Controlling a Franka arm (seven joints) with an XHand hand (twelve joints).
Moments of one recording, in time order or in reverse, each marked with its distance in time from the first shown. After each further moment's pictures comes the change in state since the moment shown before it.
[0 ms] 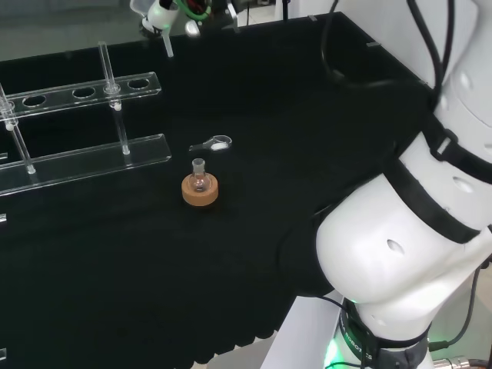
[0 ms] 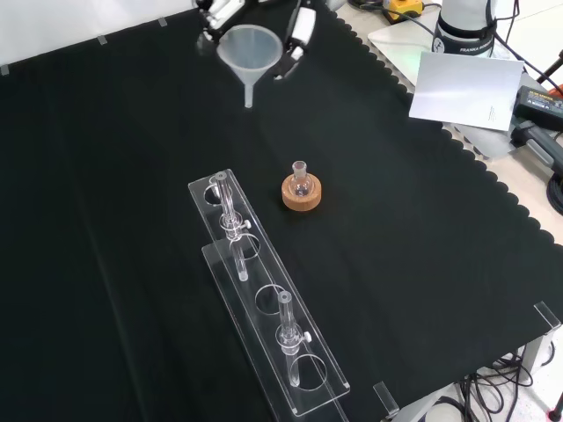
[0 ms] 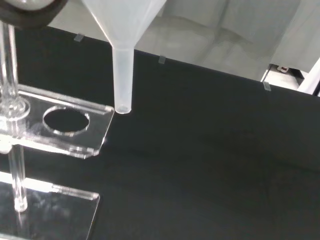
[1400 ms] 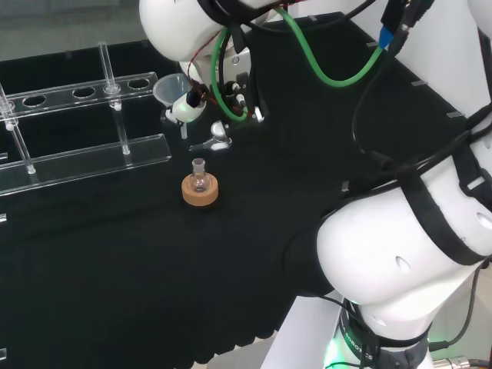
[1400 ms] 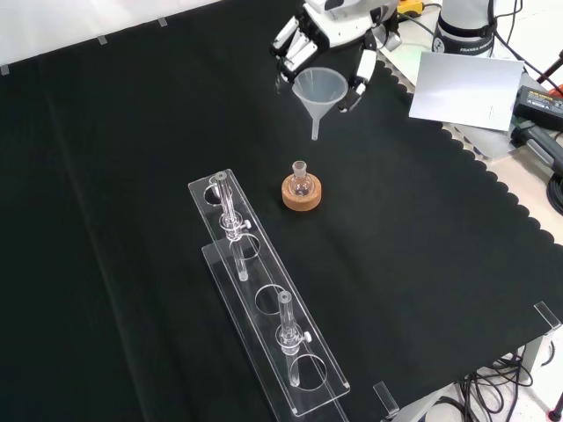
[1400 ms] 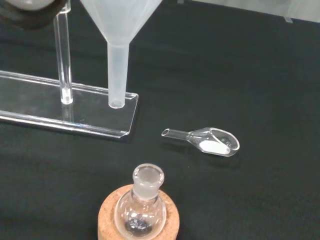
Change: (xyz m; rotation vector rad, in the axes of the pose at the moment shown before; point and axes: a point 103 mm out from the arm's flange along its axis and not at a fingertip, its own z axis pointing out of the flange) arm 0.029 -0.106 0.109 0.028 0.088 0.004
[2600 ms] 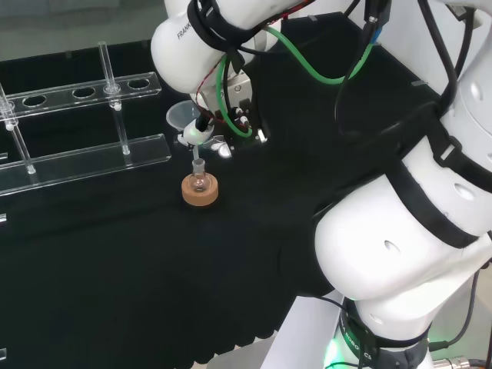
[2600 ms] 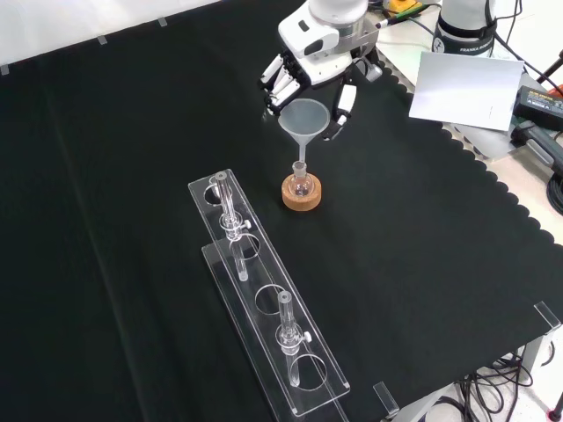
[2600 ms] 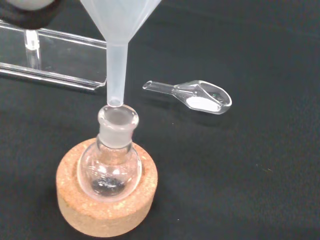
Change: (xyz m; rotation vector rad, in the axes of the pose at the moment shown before) arm -0.013 0.019 0.065 0.056 -0.043 0.019
